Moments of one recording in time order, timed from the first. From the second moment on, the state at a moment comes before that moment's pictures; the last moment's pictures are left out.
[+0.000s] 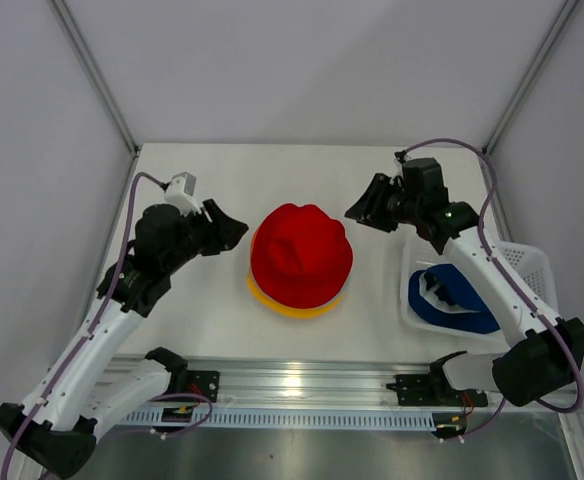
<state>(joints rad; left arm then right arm) -0.43 0.84 0.95 -0.48 0.04 -0.60 0.37 1.31 1.28 -0.57 -0.28 0.69</state>
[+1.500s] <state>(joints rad) -0.58 1.15 0.88 -0.25 0.00 -0.70 0.24 1.67 1.65 -0.64 -0.14 0.62</state>
